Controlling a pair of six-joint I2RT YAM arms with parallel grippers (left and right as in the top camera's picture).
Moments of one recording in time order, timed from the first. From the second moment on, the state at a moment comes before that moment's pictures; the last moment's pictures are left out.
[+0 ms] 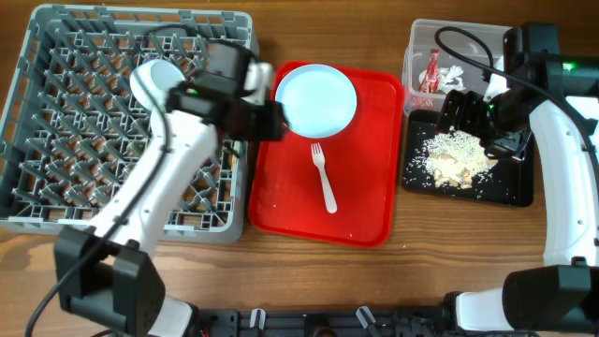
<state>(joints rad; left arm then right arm) -0.37 1.67 1.39 -0.86 0.29 -0.30 -0.07 1.61 1.63 -1.45 -0.11 0.29</state>
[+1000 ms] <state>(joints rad) -0.71 2.03 1.39 -0.70 0.03 -0.67 -0.07 1.61 1.63 -1.45 -0.11 0.29</state>
